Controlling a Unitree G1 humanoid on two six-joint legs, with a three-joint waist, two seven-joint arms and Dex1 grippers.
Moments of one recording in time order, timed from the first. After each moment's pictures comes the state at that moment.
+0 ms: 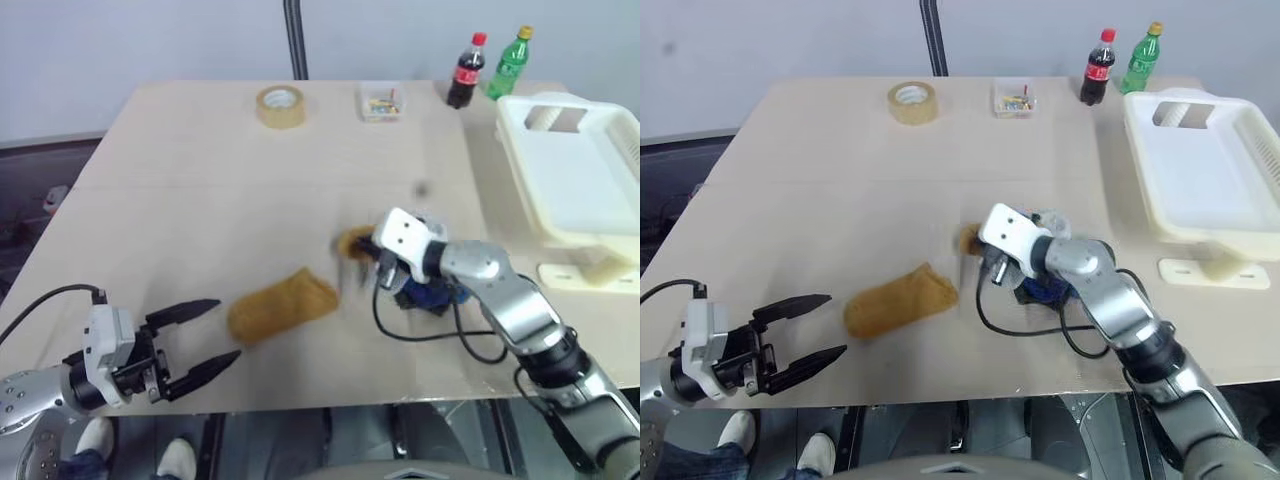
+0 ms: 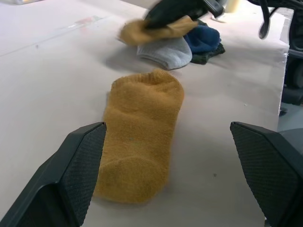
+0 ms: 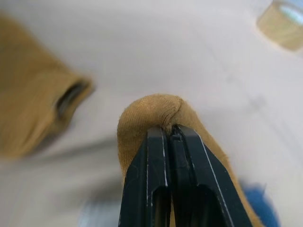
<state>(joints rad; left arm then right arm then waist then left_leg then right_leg) 0.44 0.73 0.51 -0.32 -0.66 0.12 -1.24 -0.60 -0.37 0.42 -0.21 0.03 0.55 0.67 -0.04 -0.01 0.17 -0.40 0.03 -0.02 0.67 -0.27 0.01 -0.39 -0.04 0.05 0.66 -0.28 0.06</state>
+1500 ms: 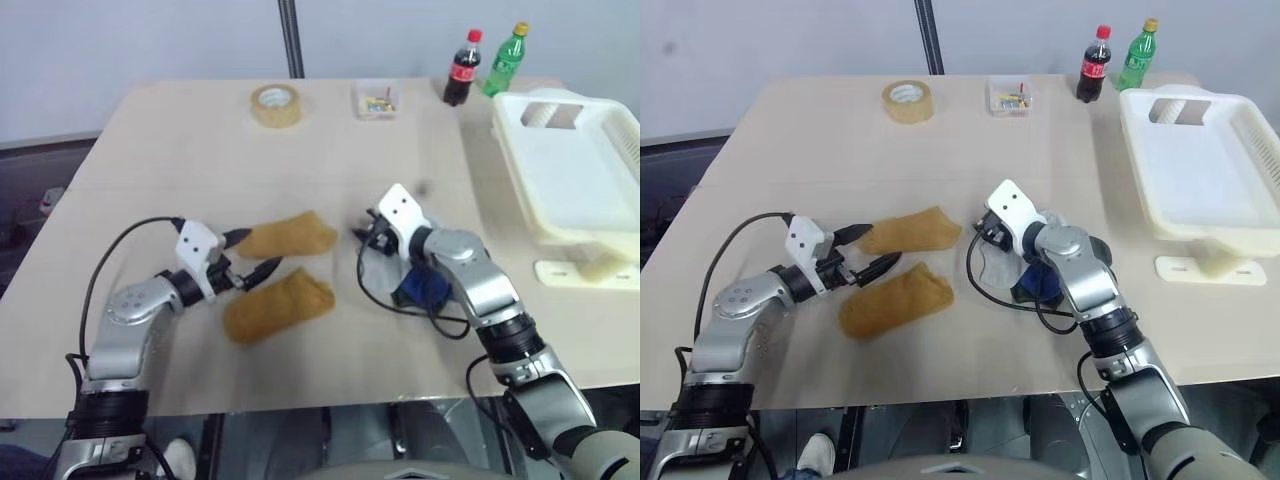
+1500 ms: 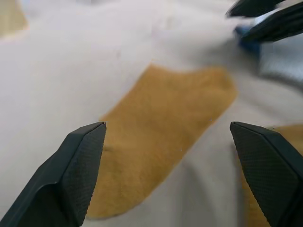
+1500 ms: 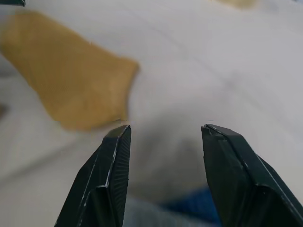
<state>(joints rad) -0.16 0.62 0.17 0.03 -0.33 0.20 -0.81 -0.58 -0.19 0.26 0.02 -0.03 0.54 0.58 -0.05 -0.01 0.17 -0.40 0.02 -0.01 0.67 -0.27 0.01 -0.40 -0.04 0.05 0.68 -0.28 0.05</state>
